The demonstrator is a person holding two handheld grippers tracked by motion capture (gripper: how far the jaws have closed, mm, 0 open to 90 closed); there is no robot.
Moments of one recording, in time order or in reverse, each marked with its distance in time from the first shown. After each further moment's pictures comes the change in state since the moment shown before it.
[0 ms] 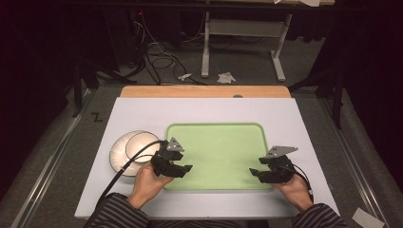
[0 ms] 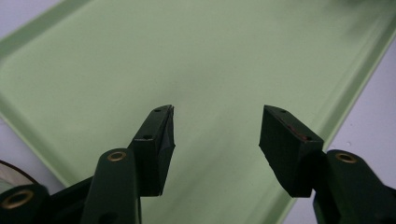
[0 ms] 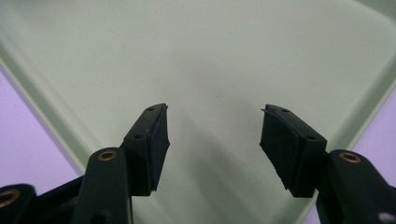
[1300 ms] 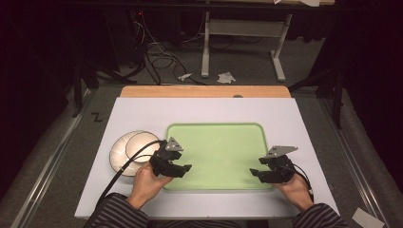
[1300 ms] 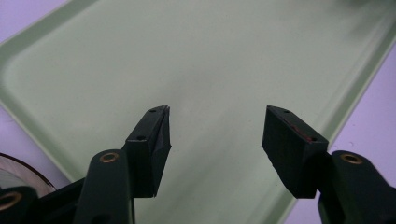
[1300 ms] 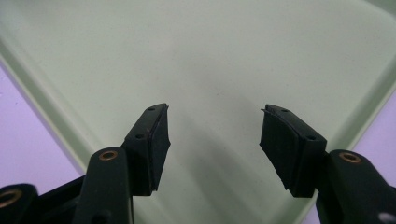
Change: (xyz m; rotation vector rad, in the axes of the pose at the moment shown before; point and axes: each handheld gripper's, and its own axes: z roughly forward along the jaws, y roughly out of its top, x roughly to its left) left arm -0.001 0.000 -0.008 -0.027 0.014 0.005; right arm -0.001 0.000 0.000 0.002 0.009 -0.007
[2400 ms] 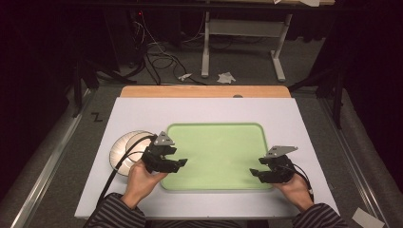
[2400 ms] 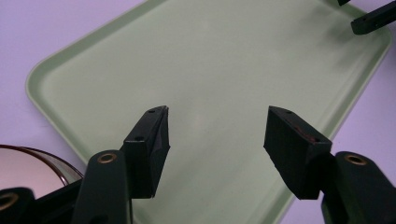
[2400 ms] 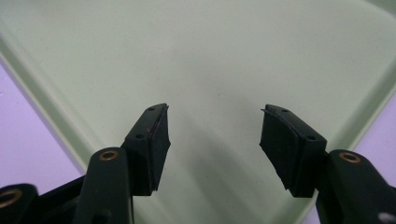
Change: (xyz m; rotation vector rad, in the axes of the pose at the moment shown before) left arm 0.010 0.003 -0.026 -0.082 0.002 -0.048; right arm 0.000 0.000 0.000 0.001 0.002 0.000
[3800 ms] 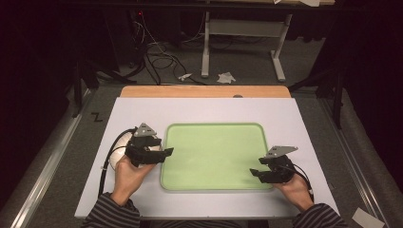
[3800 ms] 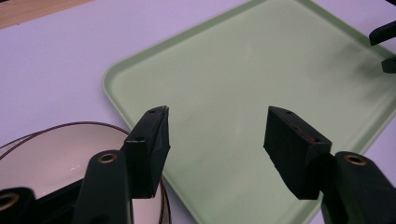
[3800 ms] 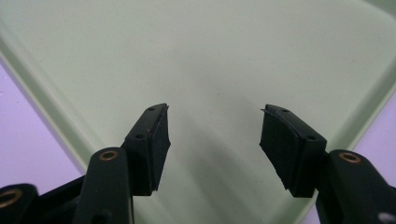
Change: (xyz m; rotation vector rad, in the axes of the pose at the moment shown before) left arm 0.028 -0.002 -0.033 -0.078 0.091 -0.114; right arm 0.001 0.000 -0.001 0.000 -0.003 -0.003
